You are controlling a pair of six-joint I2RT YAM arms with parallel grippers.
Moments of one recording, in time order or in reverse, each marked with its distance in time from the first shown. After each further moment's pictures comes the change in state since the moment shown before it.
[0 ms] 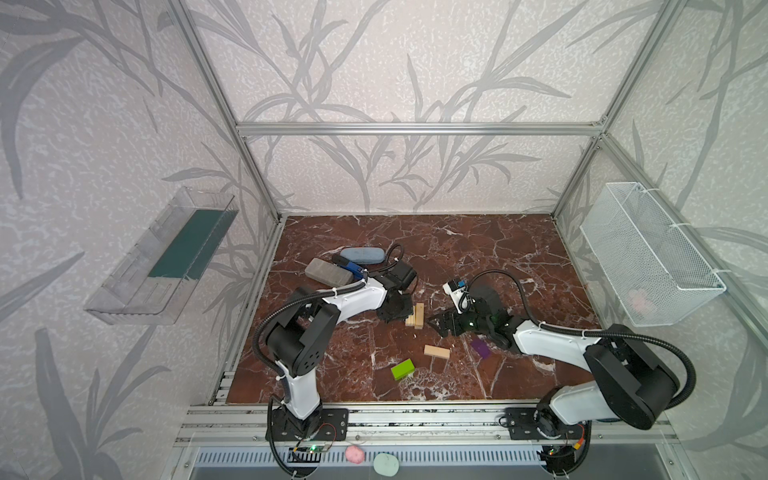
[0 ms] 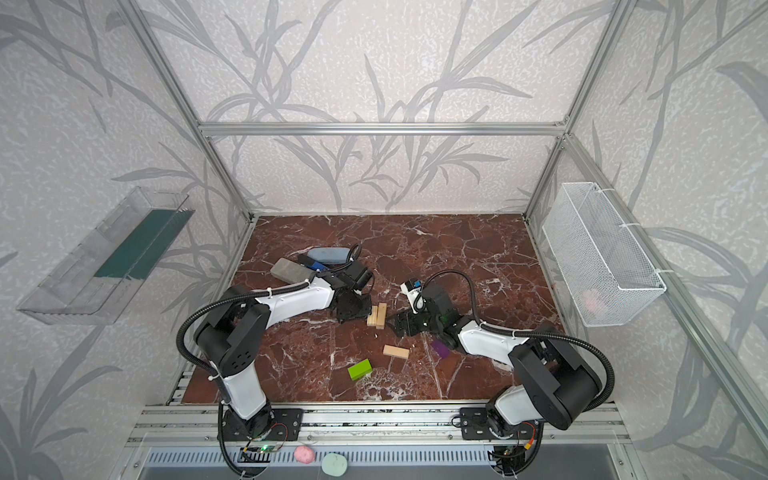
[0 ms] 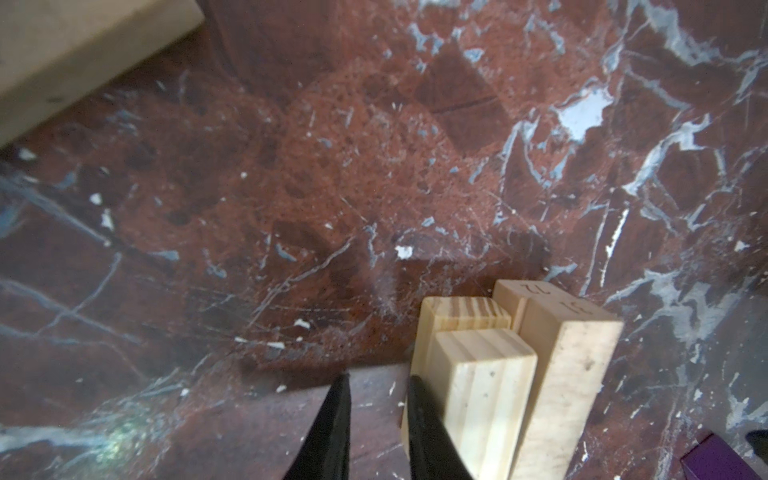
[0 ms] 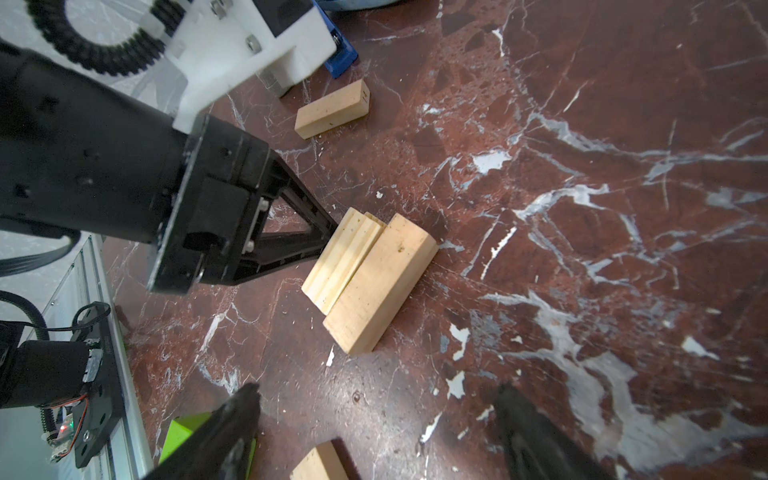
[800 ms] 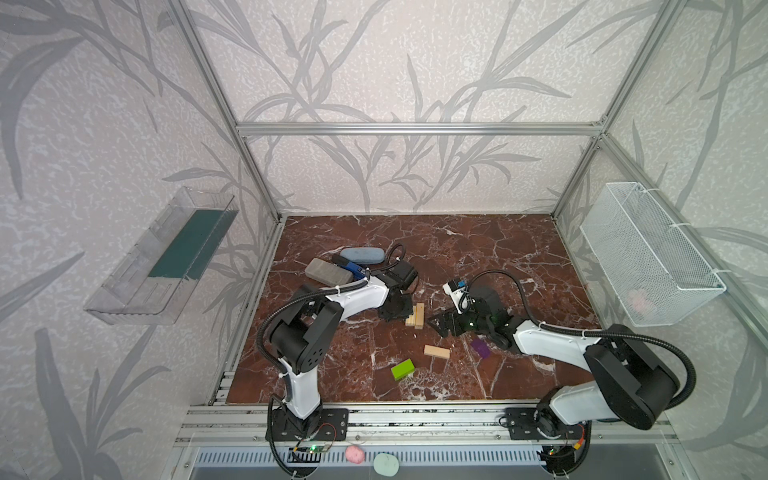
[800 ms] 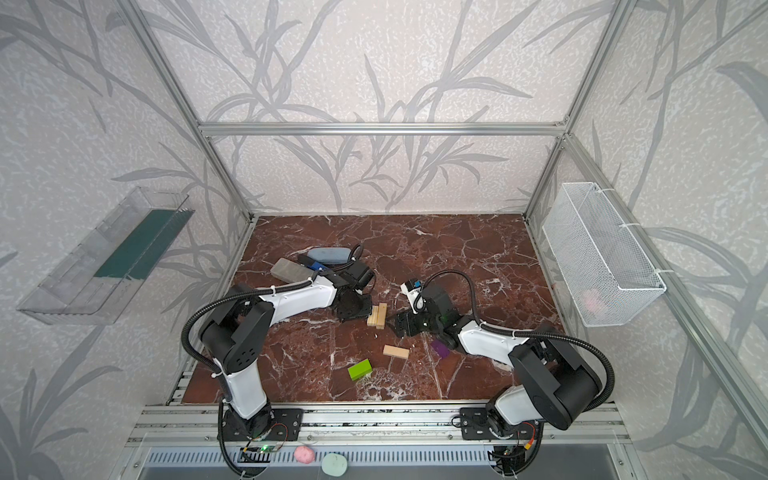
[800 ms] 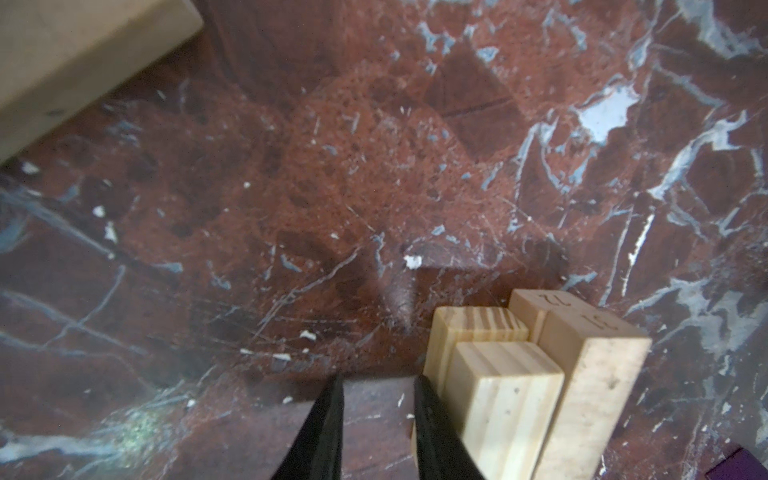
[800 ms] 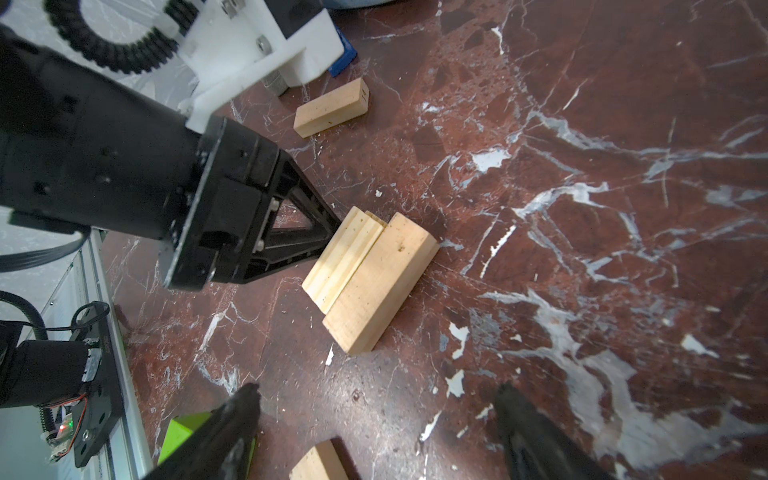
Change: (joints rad) left arm 0.000 0.031 0.024 -0.028 -0.016 0.018; right arm 0.000 0.000 0.000 -0.002 0.001 0.000
